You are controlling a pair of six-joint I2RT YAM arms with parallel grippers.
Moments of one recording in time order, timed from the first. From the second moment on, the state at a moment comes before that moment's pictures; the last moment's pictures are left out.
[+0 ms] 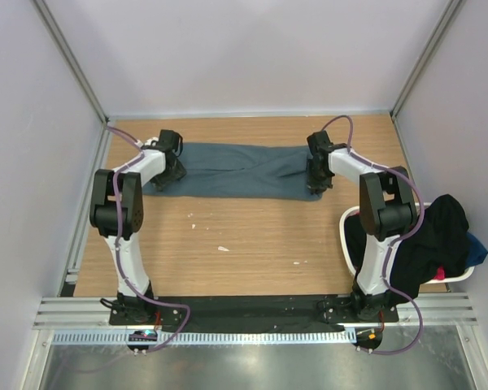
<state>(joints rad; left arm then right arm) -0.14 2.02 1.41 -0.56 -0.37 -0.73 0.23 1.97 1.37 -0.64 0.13 0.37</state>
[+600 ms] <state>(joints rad) -0.14 1.79 1.15 -0.63 -0.39 -0.70 0.23 1.87 1.25 -0.74 0.14 0.36</state>
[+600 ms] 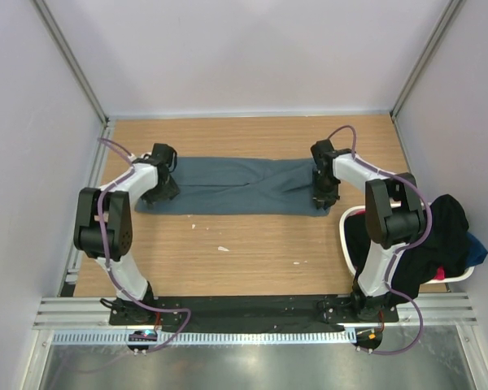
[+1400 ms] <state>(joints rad) -0.56 2.27 1.95 -0.39 0.08 -0.41 0.22 1.80 1.40 -0.55 0.11 0.45</state>
